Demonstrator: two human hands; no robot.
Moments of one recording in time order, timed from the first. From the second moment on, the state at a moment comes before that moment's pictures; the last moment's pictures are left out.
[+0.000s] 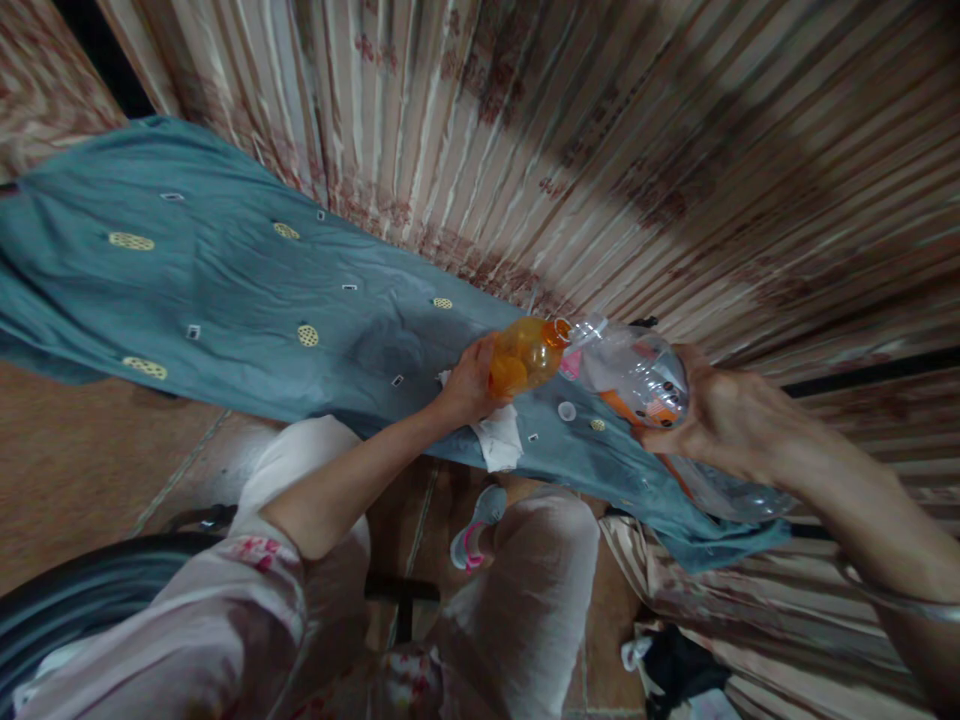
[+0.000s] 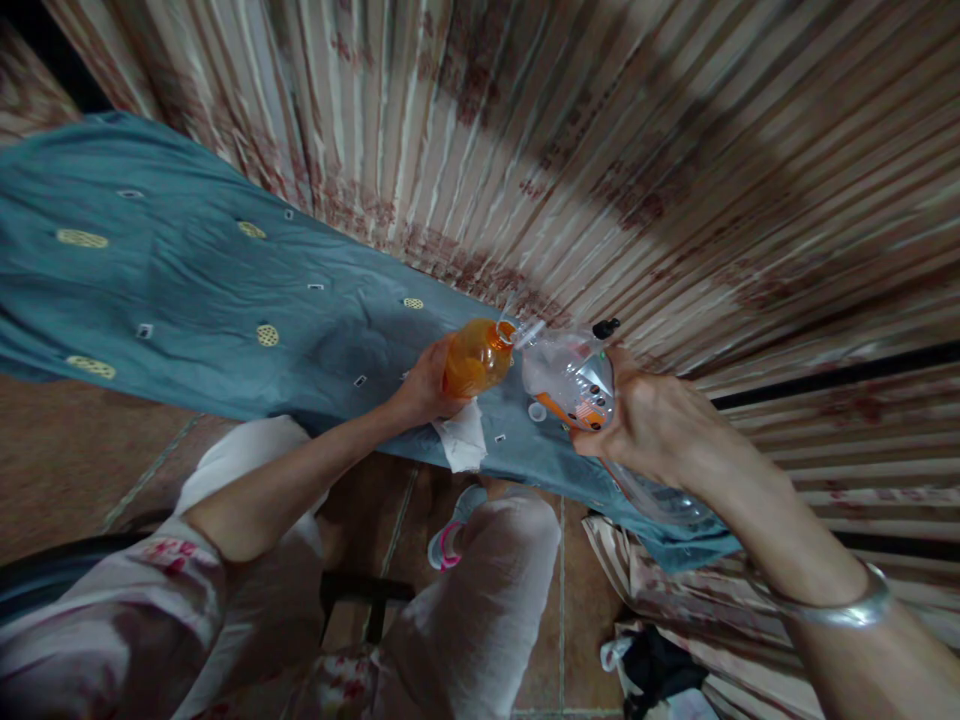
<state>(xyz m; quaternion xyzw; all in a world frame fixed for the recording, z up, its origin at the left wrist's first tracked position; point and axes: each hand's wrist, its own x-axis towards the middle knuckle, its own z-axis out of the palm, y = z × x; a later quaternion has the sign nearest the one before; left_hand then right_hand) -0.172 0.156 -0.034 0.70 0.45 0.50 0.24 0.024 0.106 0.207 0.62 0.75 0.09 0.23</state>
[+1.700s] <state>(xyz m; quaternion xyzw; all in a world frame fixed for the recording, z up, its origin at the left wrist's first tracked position) -0.171 0.155 -0.035 0.69 0.46 0.50 0.24 0.024 0.106 0.206 0.61 0.75 0.09 0.22</state>
